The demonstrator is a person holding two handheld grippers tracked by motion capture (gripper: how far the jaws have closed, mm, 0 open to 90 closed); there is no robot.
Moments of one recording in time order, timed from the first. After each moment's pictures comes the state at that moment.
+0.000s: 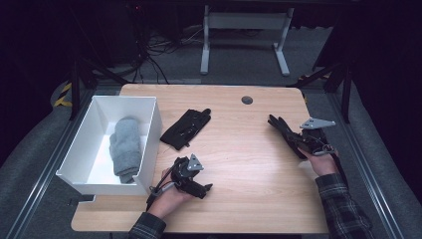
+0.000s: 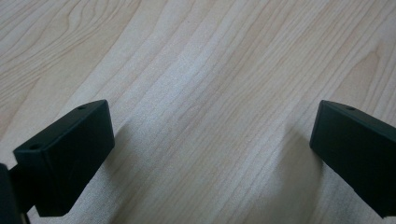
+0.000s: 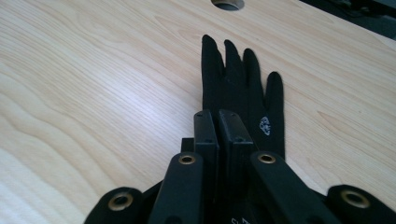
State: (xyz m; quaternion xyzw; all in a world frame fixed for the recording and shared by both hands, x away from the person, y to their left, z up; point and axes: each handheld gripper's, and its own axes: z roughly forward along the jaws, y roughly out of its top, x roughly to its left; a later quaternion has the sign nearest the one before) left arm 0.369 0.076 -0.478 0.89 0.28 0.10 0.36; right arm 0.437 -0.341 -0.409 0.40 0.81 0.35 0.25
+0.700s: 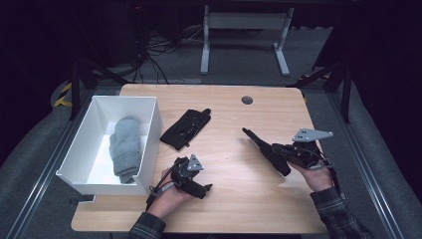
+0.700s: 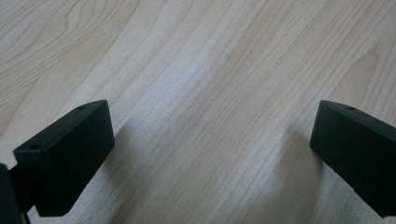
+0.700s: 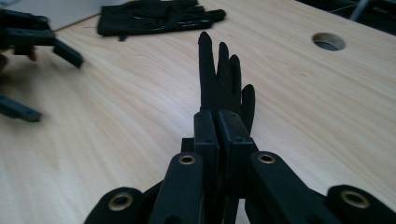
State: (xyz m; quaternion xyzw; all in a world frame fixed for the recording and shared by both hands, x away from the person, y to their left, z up) left arm 0.369 0.077 -0.478 0.89 0.28 0.10 0.36; right arm 0.381 -0.291 -0.385 0.33 0.82 0.42 0.18
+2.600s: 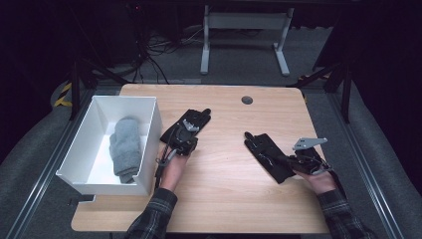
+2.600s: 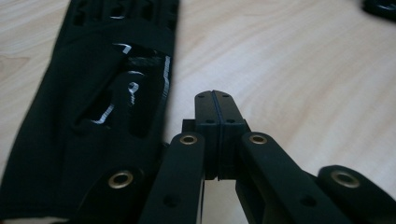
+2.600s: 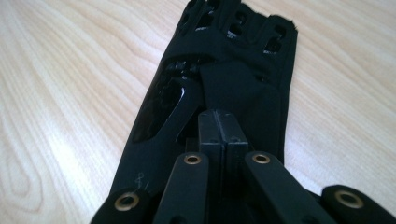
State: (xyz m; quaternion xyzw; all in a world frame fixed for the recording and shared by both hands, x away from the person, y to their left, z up) left arm 0.458 0.077 -0.434 0.82 0.44 0.17 0.32; right arm 0.394 -0.324 -0.437 0.35 0.86 0.34 0.15
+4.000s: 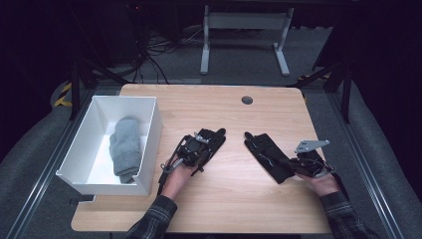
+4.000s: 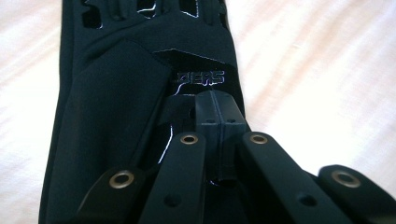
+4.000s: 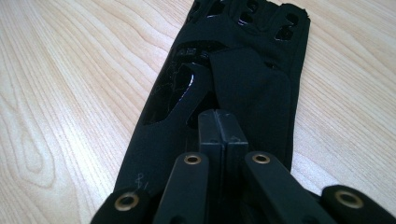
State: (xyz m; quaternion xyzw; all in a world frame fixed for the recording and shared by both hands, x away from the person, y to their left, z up) left arm 0.422 0.055 -0.451 0.87 0.37 0.08 0.31; right arm 0.389 -0.330 -0.439 0.34 0.87 0.35 0.13
